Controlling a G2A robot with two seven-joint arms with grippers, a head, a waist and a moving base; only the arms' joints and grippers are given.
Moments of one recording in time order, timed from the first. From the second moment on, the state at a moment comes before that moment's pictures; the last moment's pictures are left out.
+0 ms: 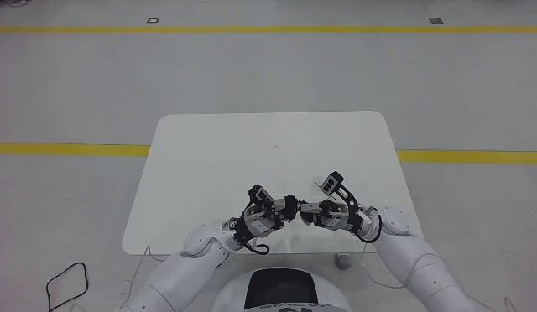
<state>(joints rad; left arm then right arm) 1.50 -1.17 -0.87 -1.47 -1.10 -0.25 -0.98 -1.40 -1.16 1.05 -1.15 0.90 -0.24 1.37</state>
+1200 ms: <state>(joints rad) 1.50 -1.17 -0.87 -1.47 -1.10 -0.25 -0.98 -1.39 -1.17 1.04 -1.12 0.89 -0.23 1.37</state>
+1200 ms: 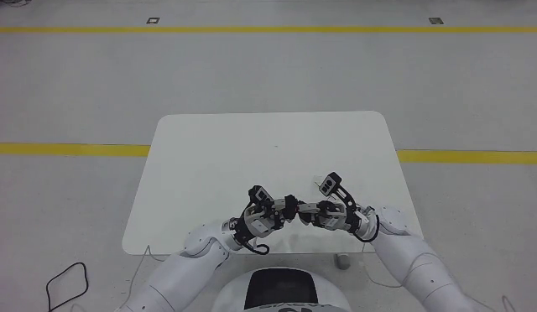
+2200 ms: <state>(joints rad) 1.50 -1.17 -0.87 -1.47 -1.10 -0.25 -0.98 -1.38 -1.18 1.04 -1.11 0.87 -0.23 1.36</state>
